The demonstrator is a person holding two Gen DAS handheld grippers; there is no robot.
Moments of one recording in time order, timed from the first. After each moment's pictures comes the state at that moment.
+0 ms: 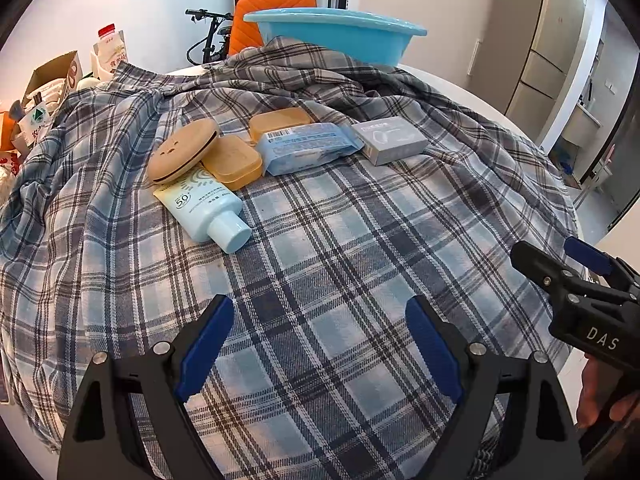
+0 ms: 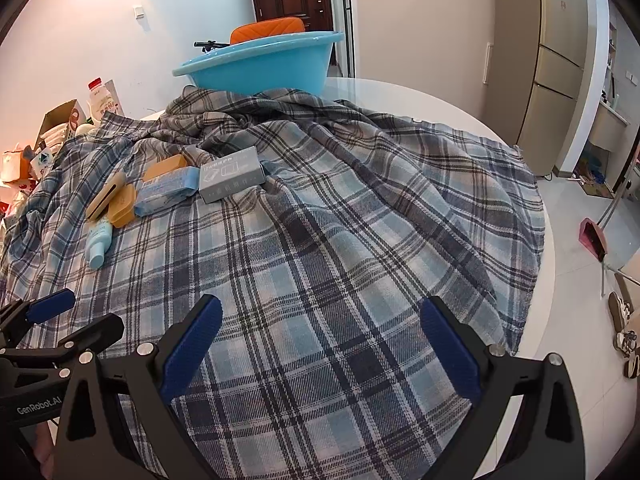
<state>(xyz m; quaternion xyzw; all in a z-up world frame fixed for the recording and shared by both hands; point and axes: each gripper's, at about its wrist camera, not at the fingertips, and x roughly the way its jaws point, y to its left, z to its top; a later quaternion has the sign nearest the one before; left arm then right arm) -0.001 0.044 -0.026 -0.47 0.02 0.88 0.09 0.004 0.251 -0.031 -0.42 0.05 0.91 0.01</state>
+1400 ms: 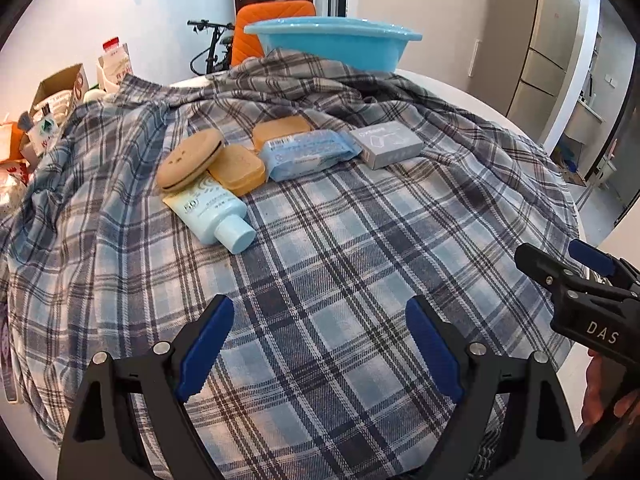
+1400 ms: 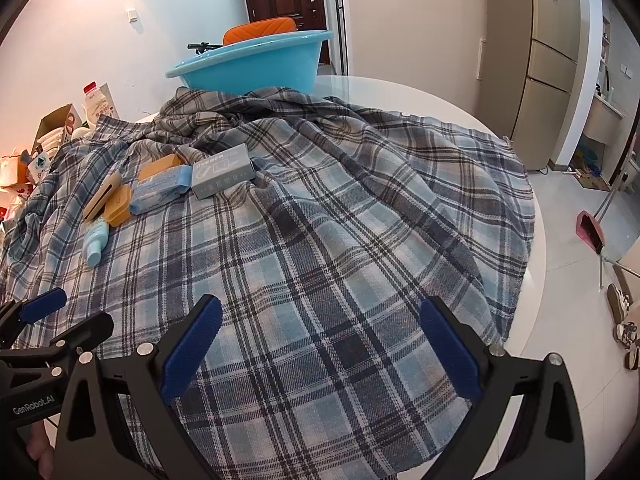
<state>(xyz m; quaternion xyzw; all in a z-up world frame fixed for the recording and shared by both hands) 0.010 0.047 -0.018 -0.45 0.03 0.89 0.08 0.013 0.260 -0.032 -0.42 0.06 0.91 0.02</state>
